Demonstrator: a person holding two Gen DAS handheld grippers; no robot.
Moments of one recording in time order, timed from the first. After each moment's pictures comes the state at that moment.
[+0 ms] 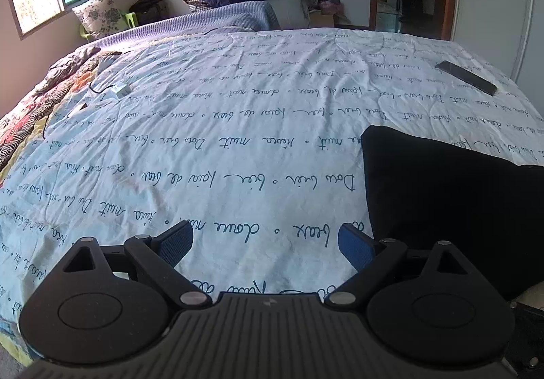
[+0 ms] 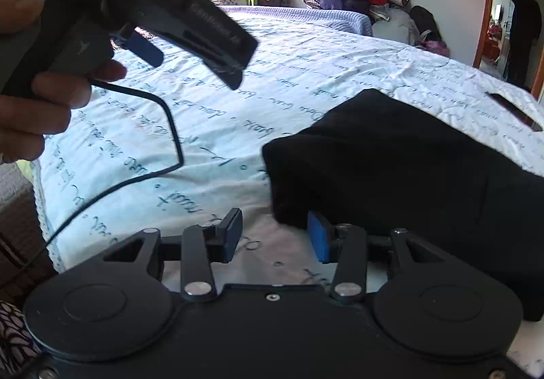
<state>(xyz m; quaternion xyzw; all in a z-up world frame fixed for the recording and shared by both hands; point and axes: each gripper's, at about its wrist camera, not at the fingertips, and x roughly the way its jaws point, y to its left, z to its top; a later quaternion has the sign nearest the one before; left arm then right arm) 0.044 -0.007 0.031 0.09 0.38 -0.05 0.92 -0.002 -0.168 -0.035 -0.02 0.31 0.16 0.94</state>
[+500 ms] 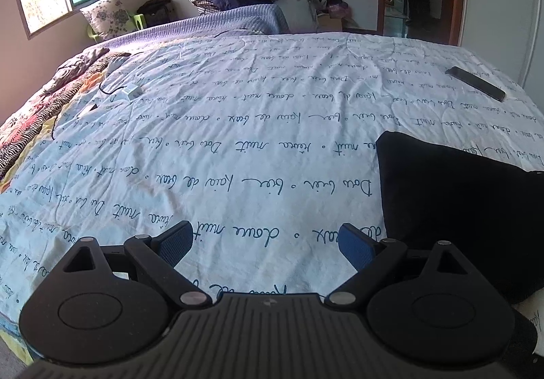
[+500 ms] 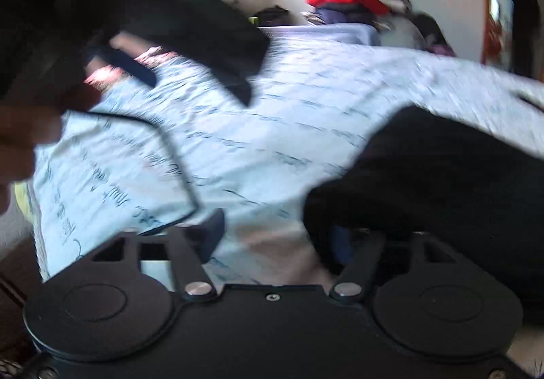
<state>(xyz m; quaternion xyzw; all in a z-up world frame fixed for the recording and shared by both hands) 0.049 0.008 0.034 0.09 0.37 -0.04 0.92 0.032 -0.120 -0.042 -0.04 0.26 0.16 0.95</state>
